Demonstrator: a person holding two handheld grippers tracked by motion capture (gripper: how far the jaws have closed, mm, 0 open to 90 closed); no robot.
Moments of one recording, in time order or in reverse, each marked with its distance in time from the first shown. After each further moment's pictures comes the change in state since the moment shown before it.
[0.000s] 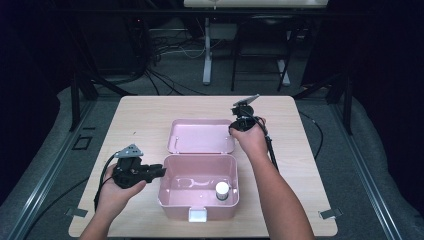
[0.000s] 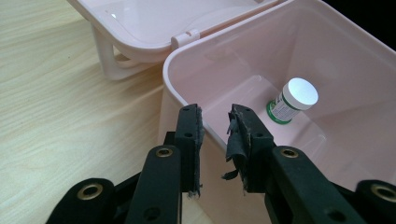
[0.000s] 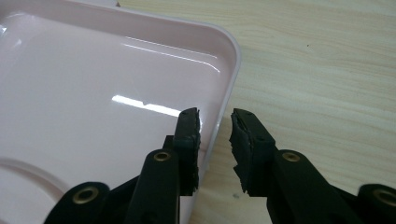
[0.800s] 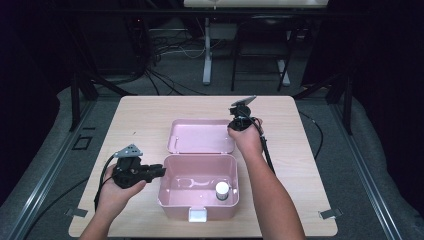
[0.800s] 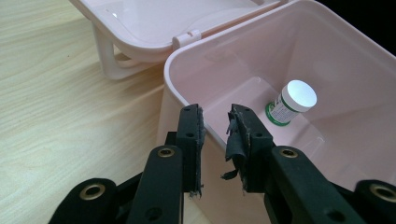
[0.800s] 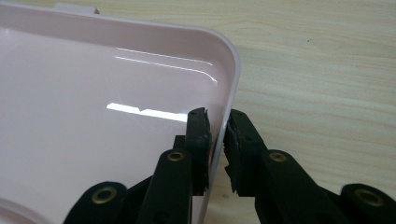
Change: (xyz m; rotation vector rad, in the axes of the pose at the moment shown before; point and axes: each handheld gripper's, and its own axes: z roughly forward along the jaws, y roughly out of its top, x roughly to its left) left arm 0.001 0.000 0.000 0.000 -0.003 -0.010; right arm 0.003 0.004 0.017 0.006 -0.031 0.069
